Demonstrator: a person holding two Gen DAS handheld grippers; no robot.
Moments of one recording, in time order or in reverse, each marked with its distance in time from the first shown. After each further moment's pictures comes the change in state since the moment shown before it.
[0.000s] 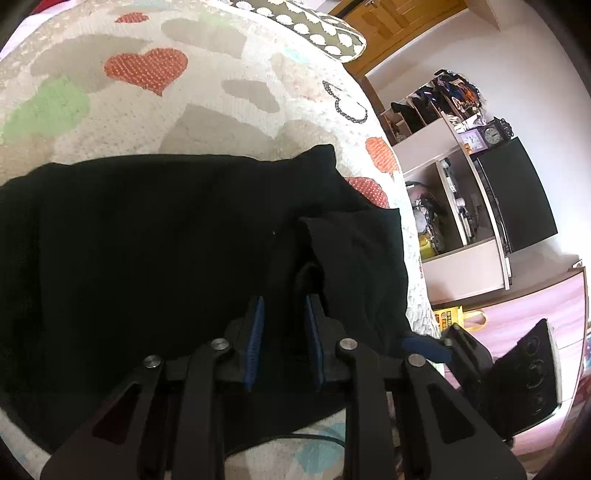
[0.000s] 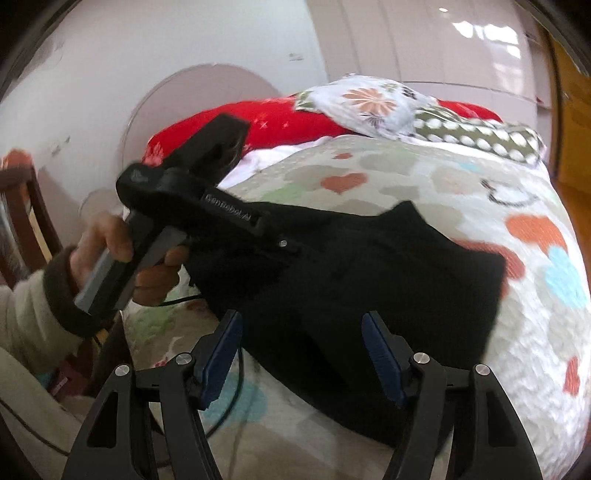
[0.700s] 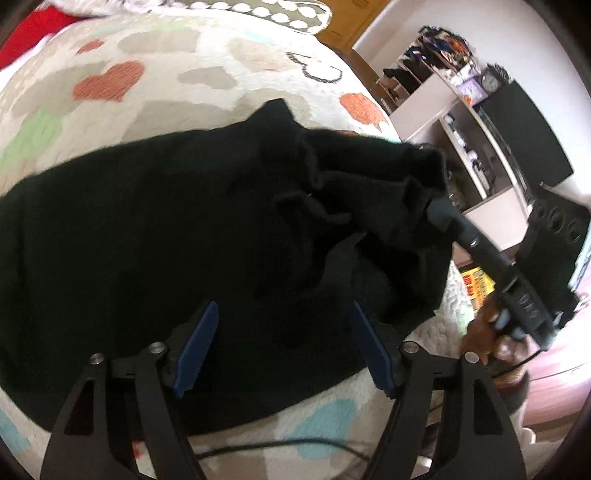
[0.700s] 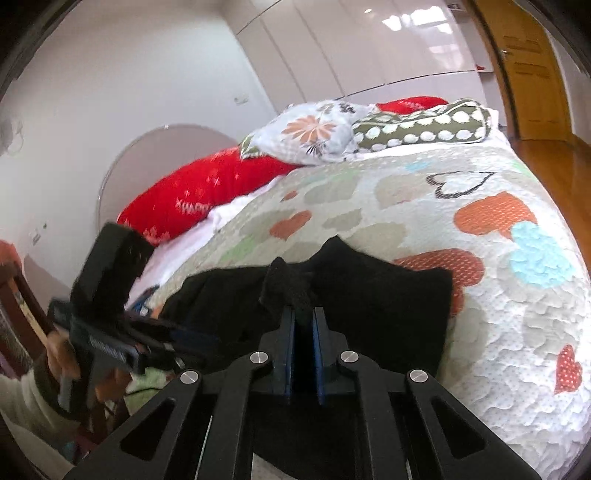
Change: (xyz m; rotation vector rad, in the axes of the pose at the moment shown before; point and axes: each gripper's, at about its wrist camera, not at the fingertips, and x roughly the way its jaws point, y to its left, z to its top) left arm 0.026 -0.058 -0.021 0.190 0.042 0.137; right arm -0.026 -0.088 0.003 0.341 -0.183 0.009
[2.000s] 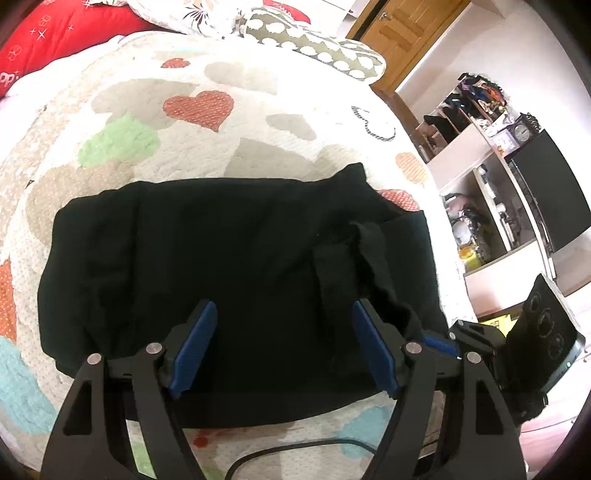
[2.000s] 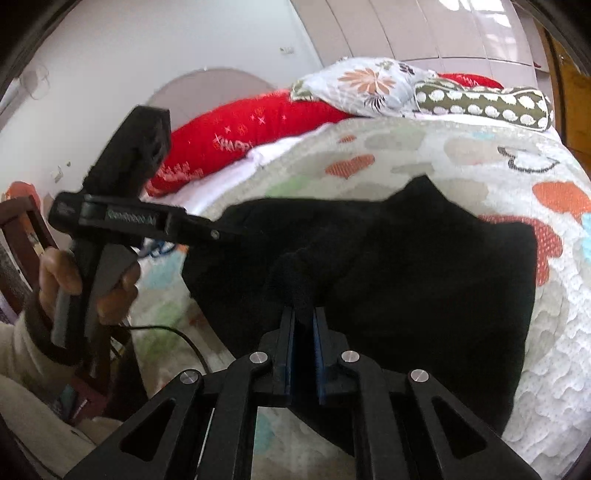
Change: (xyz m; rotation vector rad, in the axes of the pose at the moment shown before) left arm -0.045 0.048 -0.008 -0.157 -0.145 0.095; right arm 0.040 0.058 -0.036 -0.183 0.194 0.112
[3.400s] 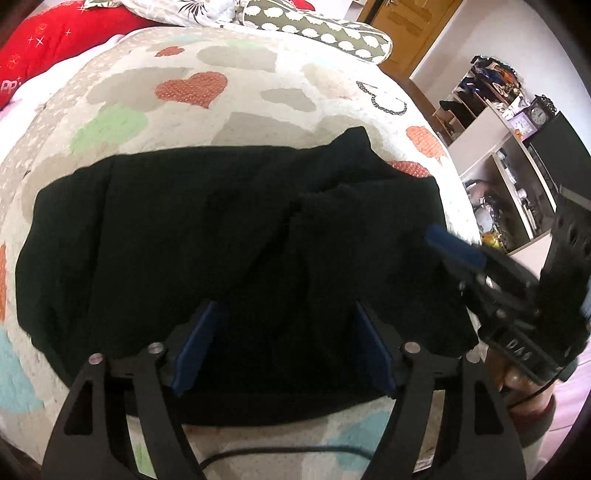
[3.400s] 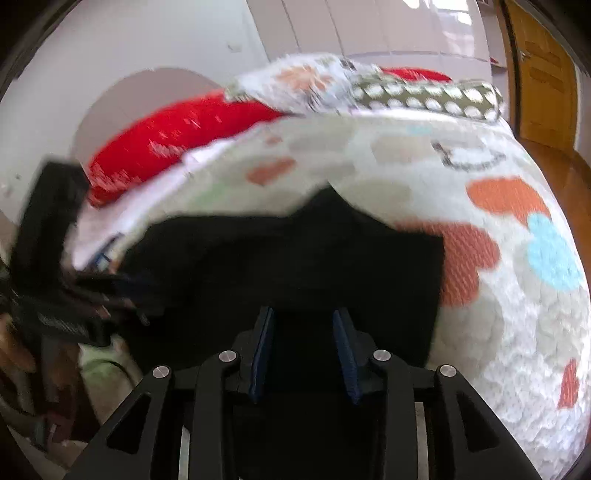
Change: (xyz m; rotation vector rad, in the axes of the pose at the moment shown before) left arm 0.026 -0.026 -0.020 0.022 0.021 0.113; right arm 0.003 -0.042 0.027 0.051 0.015 -0.175
